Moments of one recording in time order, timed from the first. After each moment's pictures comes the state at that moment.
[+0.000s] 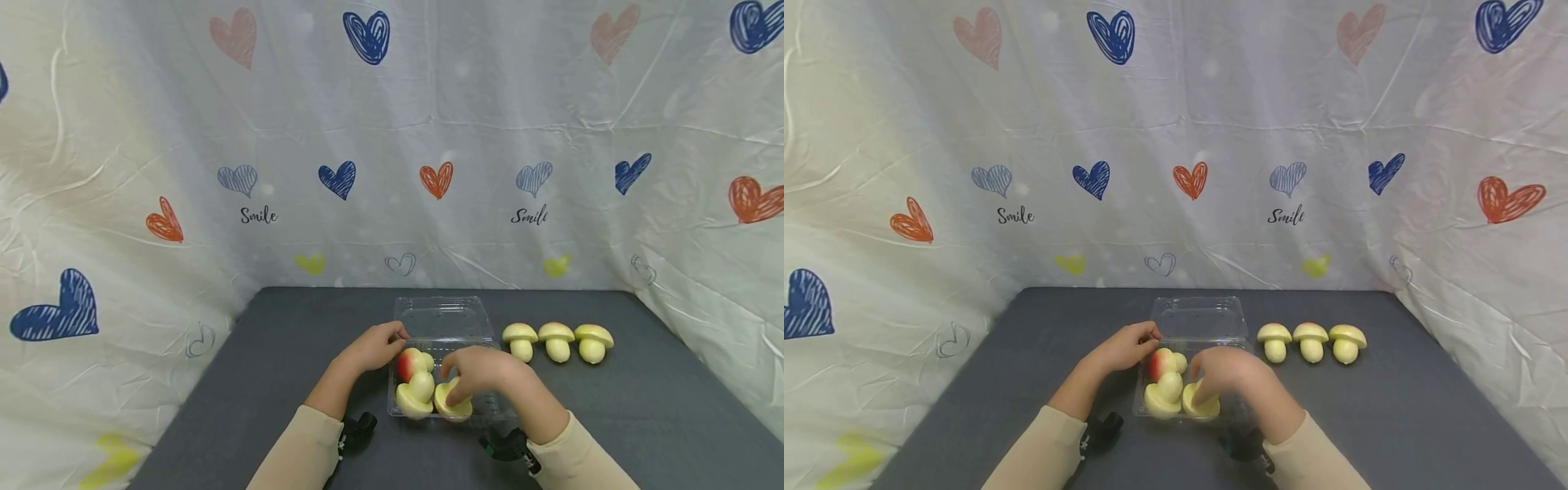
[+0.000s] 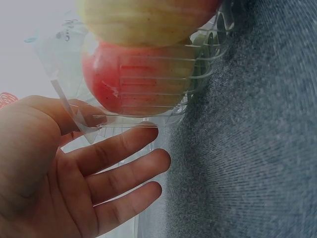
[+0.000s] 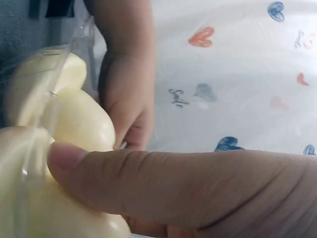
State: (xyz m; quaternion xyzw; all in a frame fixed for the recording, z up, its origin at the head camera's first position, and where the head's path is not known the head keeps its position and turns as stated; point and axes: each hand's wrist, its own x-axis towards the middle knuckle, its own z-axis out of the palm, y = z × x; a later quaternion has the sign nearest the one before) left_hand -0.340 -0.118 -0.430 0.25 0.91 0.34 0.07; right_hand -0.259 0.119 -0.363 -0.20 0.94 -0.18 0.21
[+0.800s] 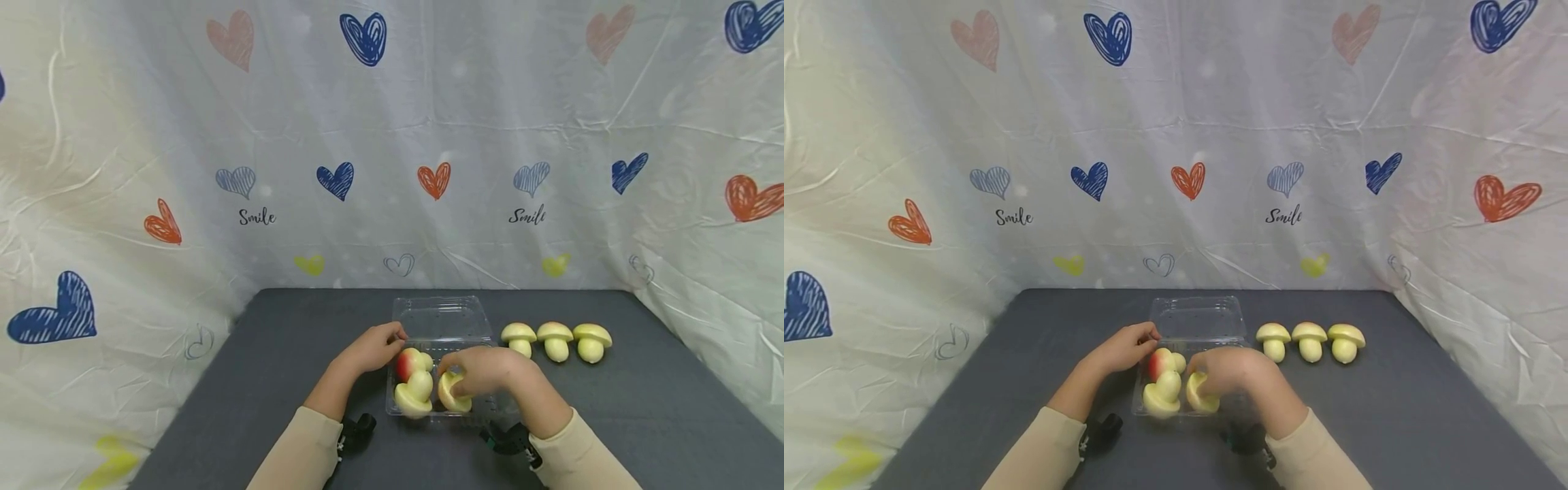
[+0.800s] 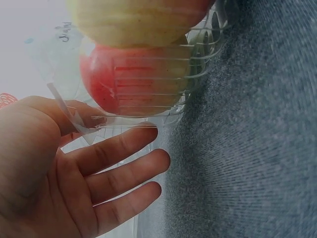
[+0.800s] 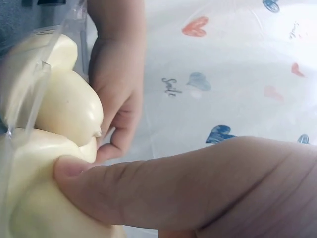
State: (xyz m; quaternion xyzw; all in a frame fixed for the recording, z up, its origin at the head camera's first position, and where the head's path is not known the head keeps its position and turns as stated) left_hand -0.339 -0.118 -0.429 0.25 0.91 0.34 0.07; right_hand -0.260 0.126 -0.358 -0.22 0.93 -0.17 0.23
